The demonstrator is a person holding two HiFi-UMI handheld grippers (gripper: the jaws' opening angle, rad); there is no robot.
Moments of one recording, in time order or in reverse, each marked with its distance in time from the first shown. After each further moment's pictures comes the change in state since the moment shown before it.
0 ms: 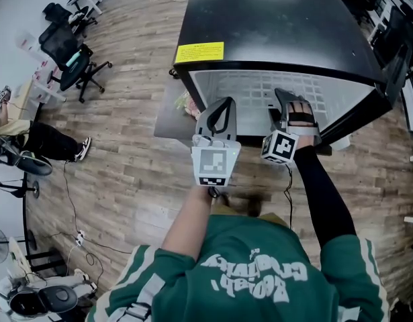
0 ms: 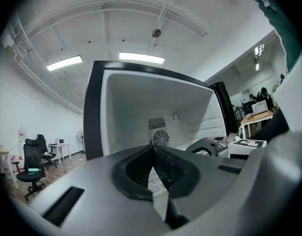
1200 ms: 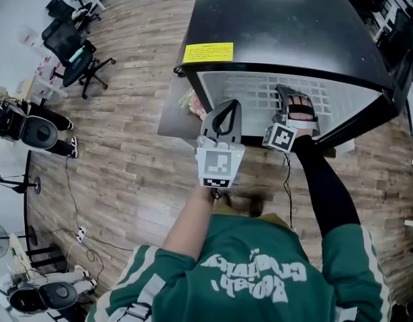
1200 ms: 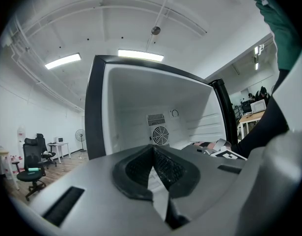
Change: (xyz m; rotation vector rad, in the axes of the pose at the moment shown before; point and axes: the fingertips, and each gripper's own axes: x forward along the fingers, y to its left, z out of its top) left arm -0.002 0.003 -0.011 -0.003 0.032 -0.012; right arm 0.044 -0.012 -0.003 -0.067 0.019 -0.179
